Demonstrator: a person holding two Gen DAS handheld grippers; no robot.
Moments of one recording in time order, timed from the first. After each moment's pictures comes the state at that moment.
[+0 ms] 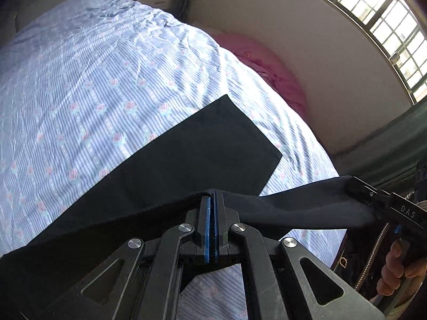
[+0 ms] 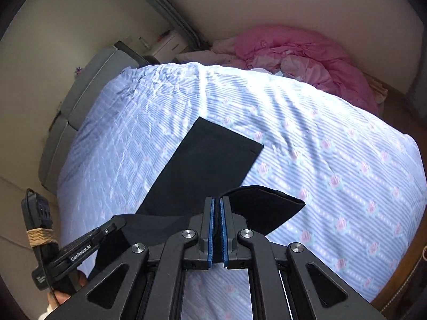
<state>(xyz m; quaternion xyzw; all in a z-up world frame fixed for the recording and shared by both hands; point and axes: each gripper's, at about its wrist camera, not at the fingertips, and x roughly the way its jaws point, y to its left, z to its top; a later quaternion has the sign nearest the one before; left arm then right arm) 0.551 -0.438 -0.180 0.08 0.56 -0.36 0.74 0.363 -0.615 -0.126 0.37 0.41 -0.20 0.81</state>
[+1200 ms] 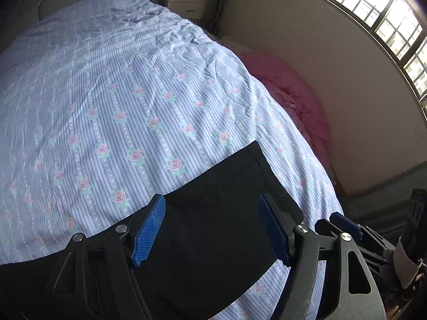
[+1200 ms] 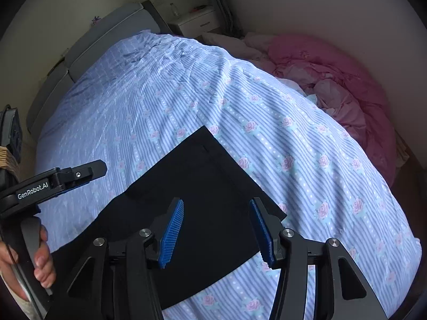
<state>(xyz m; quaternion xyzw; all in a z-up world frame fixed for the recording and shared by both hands) 0.613 -0.487 -0.180 0.05 0.54 -0.29 0.79 0.504 -0.666 -0.174 0.23 0.48 -0.13 0.84</state>
